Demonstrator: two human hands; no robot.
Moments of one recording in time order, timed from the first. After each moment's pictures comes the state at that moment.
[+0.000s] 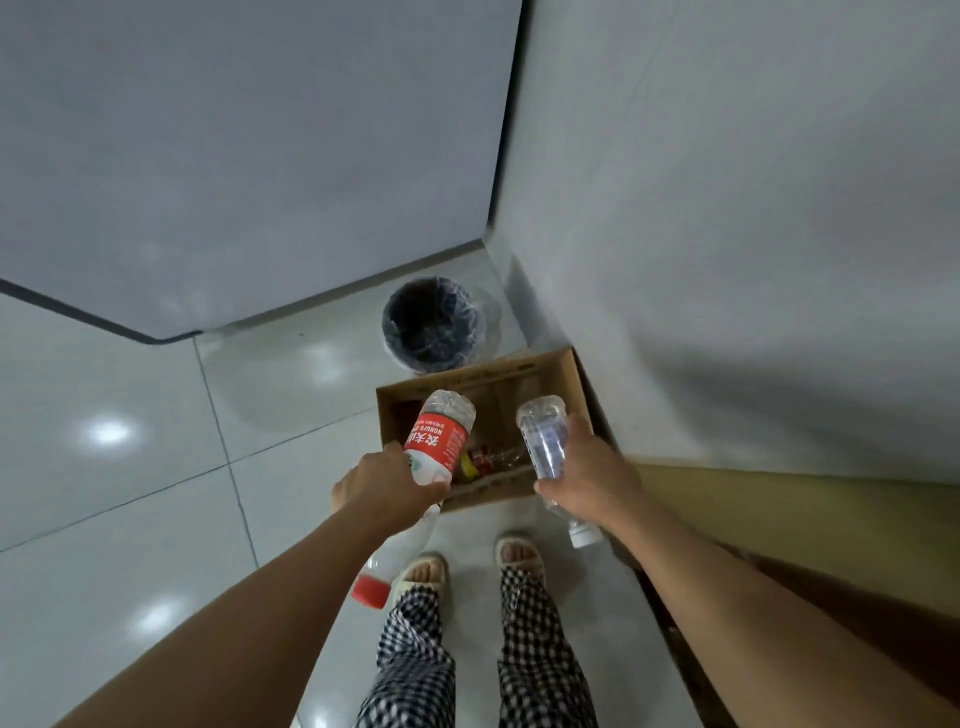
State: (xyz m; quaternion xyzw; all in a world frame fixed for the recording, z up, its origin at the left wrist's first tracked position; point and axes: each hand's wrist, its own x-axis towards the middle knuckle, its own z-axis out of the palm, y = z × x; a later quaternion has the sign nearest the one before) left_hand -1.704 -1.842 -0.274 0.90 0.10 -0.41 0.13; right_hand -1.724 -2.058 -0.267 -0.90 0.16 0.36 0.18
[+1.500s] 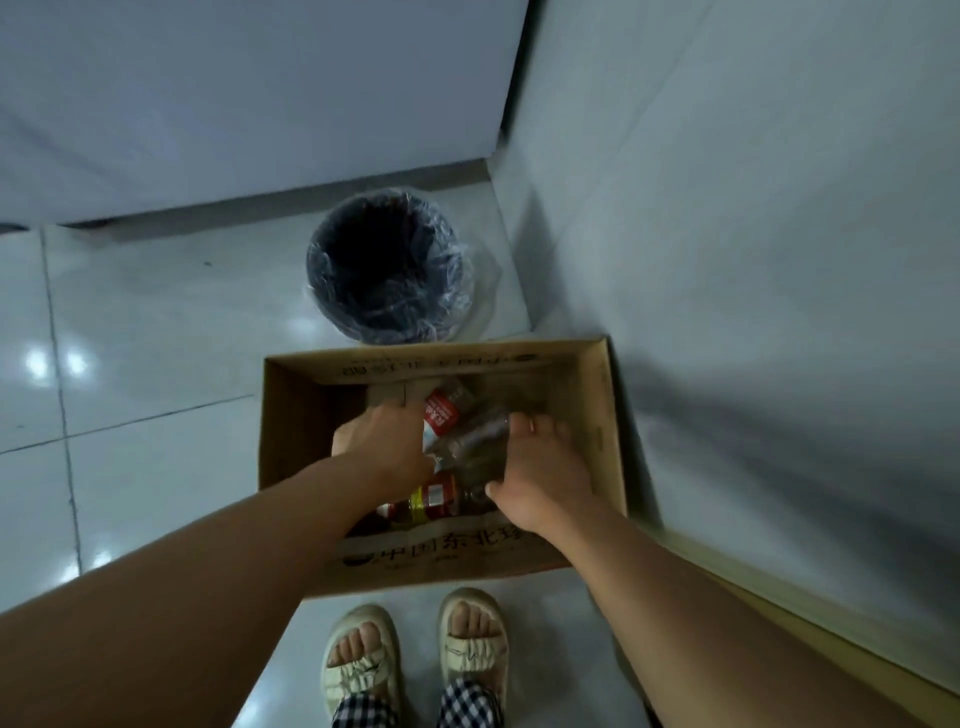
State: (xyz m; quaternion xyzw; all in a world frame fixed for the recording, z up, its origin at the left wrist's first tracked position) left_hand -1.633 -1.922 -0.531 0.92 -0.02 -0.37 0.12; right_hand -1.662 -2.080 -0.522 -0.92 0.05 0.38 0.11
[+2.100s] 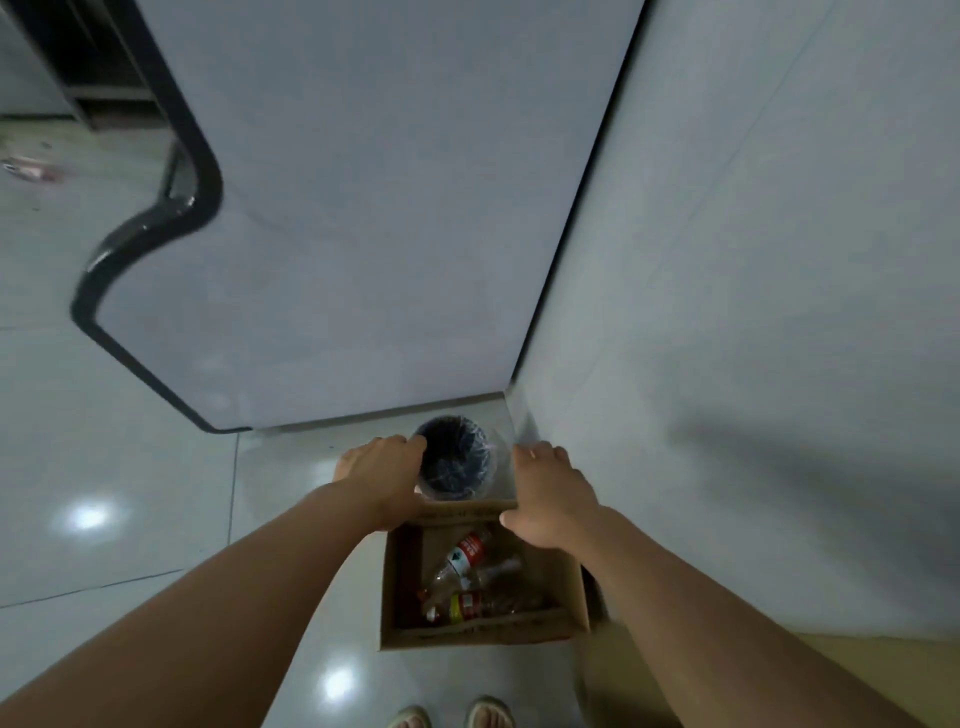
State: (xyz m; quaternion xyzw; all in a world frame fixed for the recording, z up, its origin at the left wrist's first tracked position) left_hand -1.637 -1.825 -0.143 0.97 -0.08 -0.24 0.05; right_hand -1.646 -2.014 -0.145 -0.96 -0.07 0.26 0.06
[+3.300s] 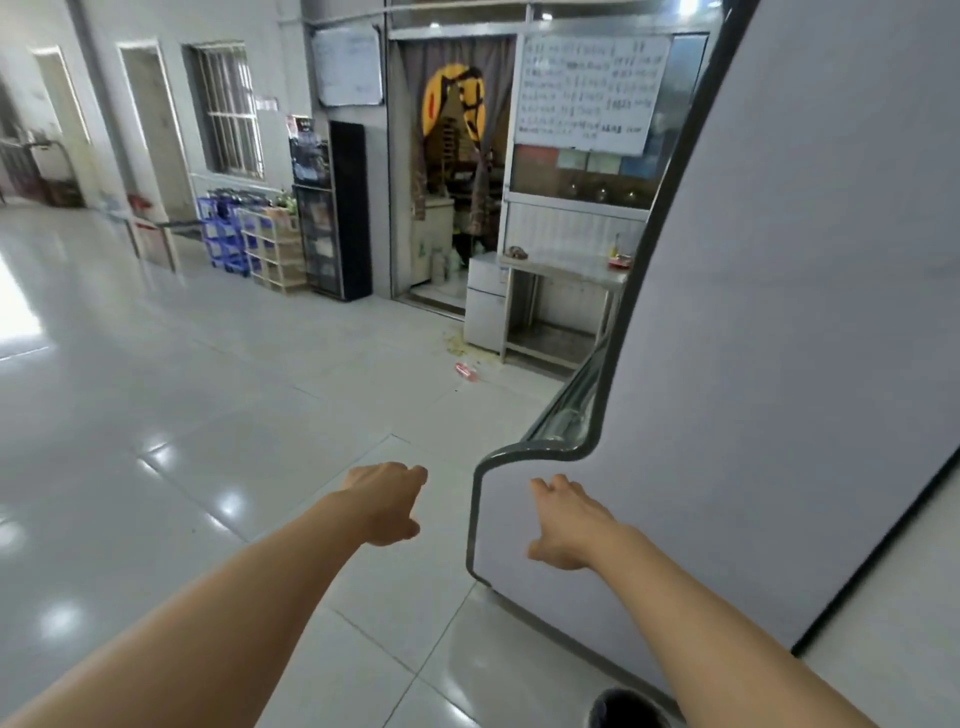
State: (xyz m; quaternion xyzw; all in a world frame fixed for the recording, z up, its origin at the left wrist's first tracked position) left_hand -1.865 -1.638 0.143 0.96 0.26 -0.08 0.00; right_hand -1.719 -1.807 0.141 -0.88 -0.46 0.12 -0.03
